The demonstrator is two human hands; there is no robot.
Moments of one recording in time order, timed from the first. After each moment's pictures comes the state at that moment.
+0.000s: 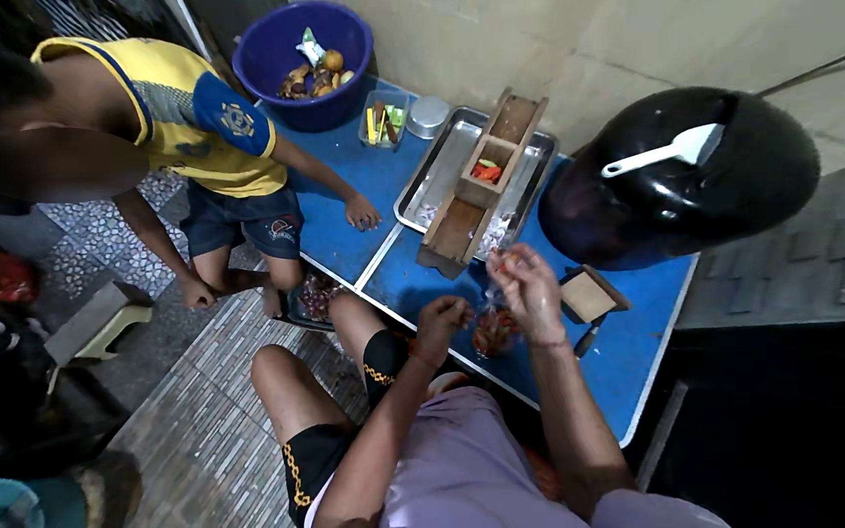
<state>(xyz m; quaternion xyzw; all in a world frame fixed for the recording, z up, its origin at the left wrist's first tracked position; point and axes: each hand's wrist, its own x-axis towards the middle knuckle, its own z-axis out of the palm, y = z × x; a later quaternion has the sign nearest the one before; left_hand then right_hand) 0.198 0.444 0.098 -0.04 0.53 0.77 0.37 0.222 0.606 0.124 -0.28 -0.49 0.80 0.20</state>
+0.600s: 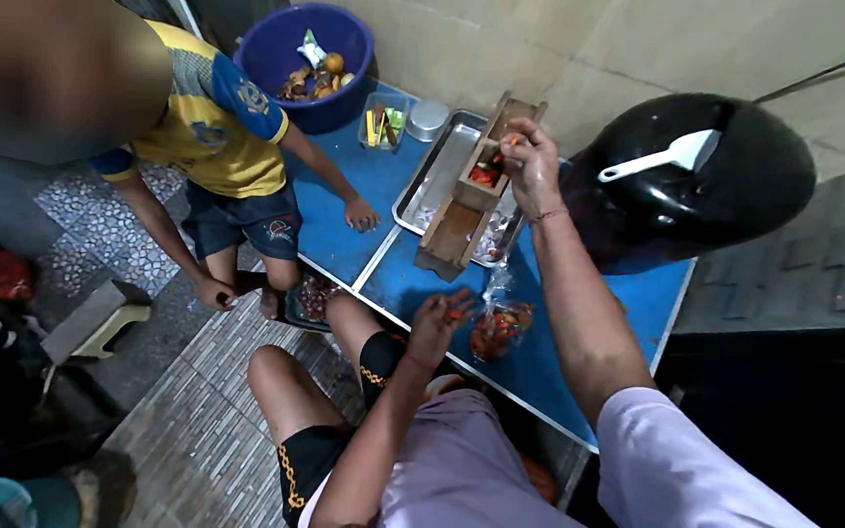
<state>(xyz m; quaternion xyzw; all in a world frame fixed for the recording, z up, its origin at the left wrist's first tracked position) 0.195 0.449 0.095 -0.13 0.37 0.84 0.36 0.050 0.715 0.150 -0.11 -0.64 0.72 0.26</state>
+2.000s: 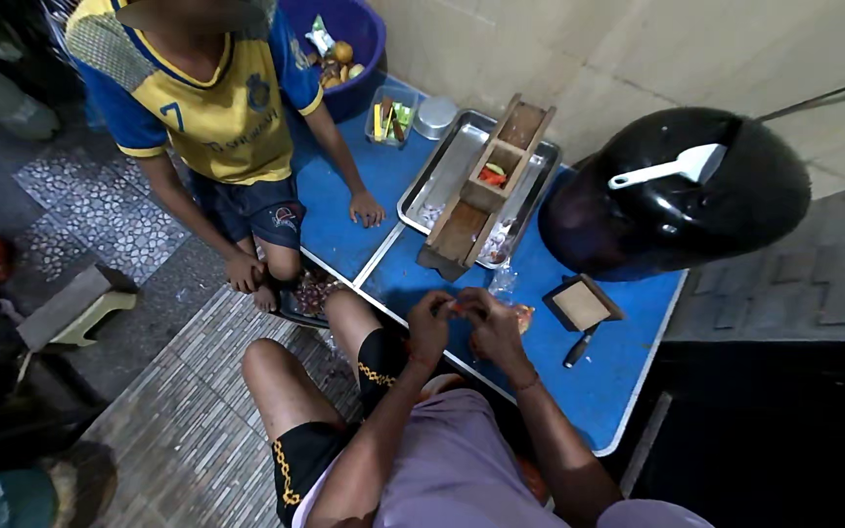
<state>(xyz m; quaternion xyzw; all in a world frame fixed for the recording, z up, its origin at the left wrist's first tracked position) 0.192 0.435 0.098 0.07 0.74 0.64 0.19 0.251 0.560 0.104 -0.13 -0.86 0.48 0.08</state>
